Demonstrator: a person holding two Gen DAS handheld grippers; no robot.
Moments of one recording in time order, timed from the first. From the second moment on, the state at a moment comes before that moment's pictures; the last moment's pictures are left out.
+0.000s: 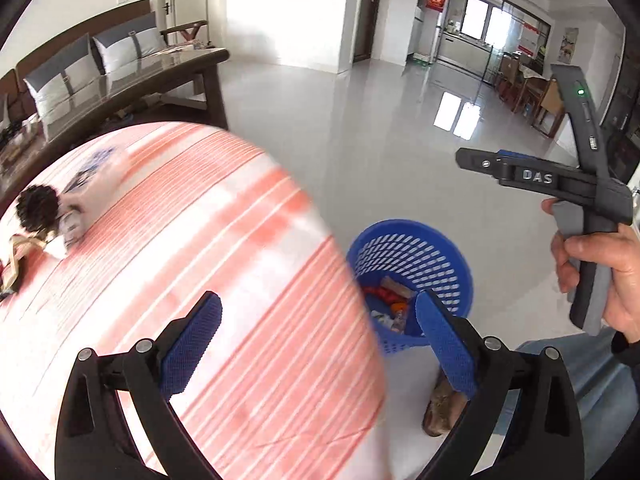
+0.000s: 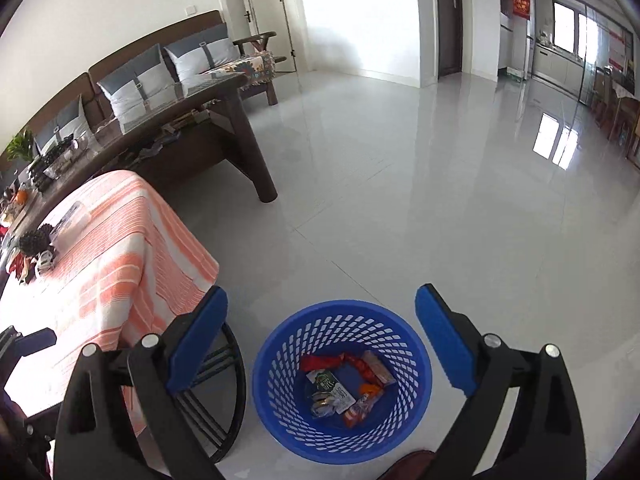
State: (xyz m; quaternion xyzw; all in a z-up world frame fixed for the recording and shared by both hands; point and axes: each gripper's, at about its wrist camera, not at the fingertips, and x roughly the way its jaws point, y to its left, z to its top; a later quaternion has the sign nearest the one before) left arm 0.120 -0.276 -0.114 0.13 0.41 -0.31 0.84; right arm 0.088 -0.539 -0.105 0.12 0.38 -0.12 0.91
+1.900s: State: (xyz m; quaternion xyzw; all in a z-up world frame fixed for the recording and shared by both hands) left arm 0.252 0.015 -0.085 -0.01 0.42 -0.10 0.90; right arm 0.204 -0.197 -0.137 -0.04 0.47 0.10 0.88
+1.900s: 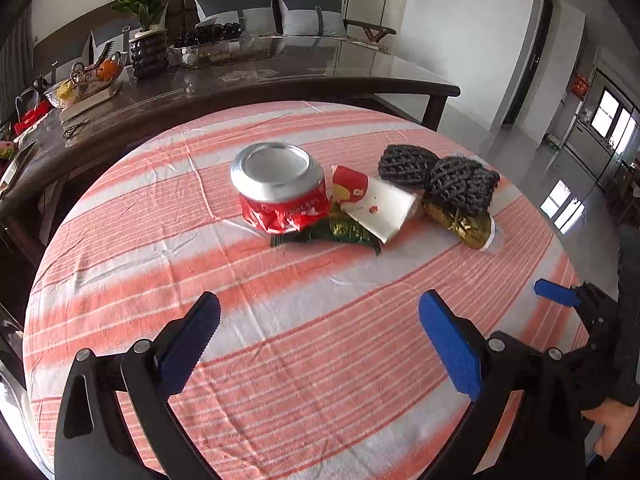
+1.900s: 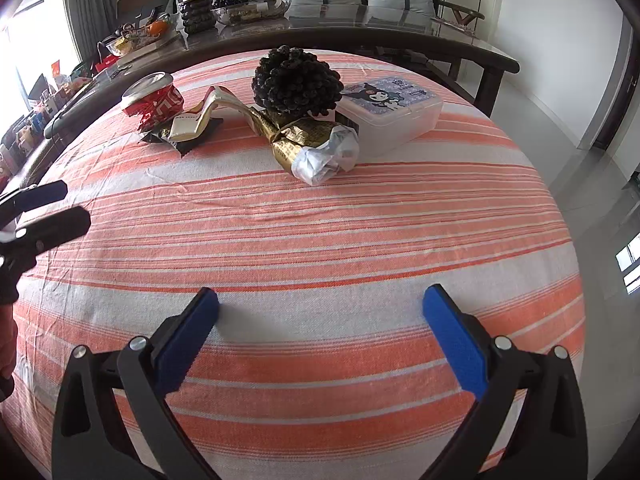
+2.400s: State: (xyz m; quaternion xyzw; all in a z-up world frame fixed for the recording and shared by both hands) left arm 0.306 0.045 -0.086 -0.02 0.44 -0.09 0.89; right arm 0.204 -0.197 -0.137 -0.04 0.47 0.10 0.88
